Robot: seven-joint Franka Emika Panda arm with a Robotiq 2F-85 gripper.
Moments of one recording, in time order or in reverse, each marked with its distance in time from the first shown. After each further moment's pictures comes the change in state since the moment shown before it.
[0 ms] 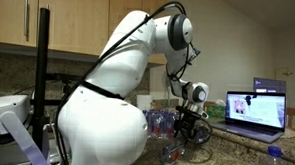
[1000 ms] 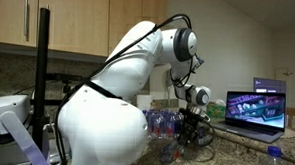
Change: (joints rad) arm 0.002 0.130 -0.004 0.163 -0.023 -0.093 -0.003
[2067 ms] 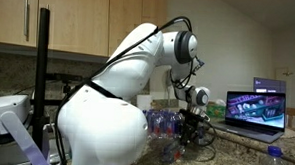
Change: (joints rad) arm 0.004 0.024 0.005 0.032 -0.037 -0.002 0.000
